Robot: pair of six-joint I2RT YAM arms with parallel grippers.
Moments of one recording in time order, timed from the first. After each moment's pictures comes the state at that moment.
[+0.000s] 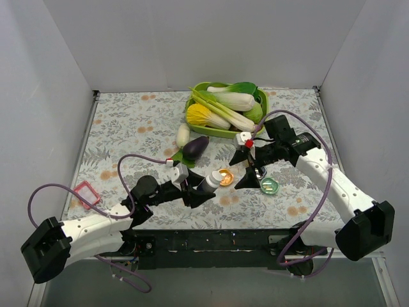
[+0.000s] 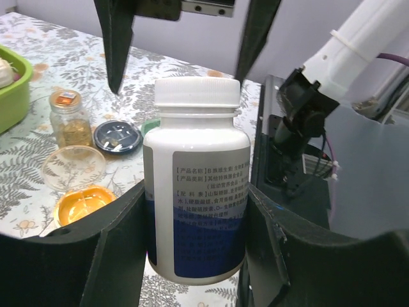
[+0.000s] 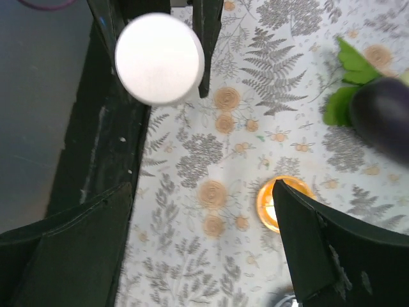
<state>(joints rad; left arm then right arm) -0.89 0.94 0.28 0.77 0.42 -0.23 0.50 1.25 1.13 -0.86 -1.07 -0.77</state>
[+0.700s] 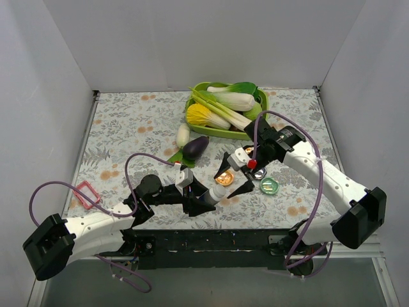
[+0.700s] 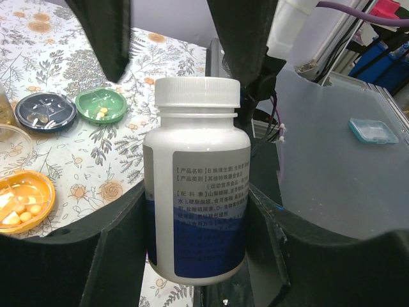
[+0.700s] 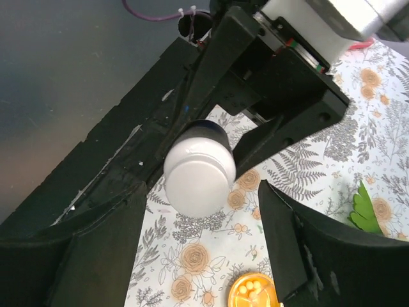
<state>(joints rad) -0.89 0.96 0.28 0.72 0.65 -0.29 0.66 1.36 1.30 -1.20 -1.24 -1.43</state>
